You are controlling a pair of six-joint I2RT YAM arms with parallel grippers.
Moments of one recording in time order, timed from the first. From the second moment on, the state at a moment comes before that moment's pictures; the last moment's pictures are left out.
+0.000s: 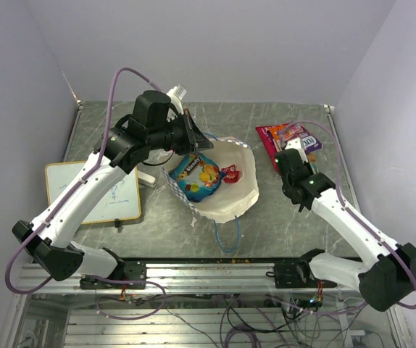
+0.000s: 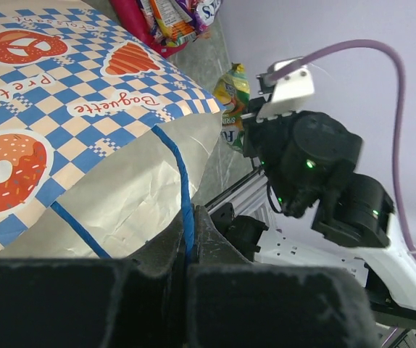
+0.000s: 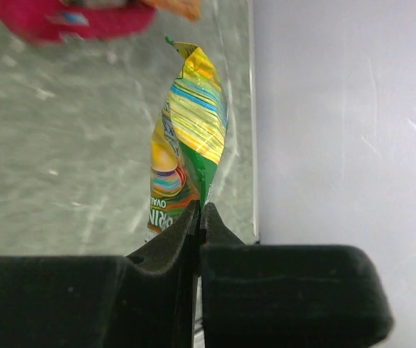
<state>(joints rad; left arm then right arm) -0.66 1.37 1.61 -0.69 0.28 -0.82 0.52 1.12 0.93 -0.74 0.85 -0.03</state>
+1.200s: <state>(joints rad) -0.66 1.42 1.63 -0.67 0.37 -0.79 0.41 0.96 1.09 -0.58 0.22 -0.31</state>
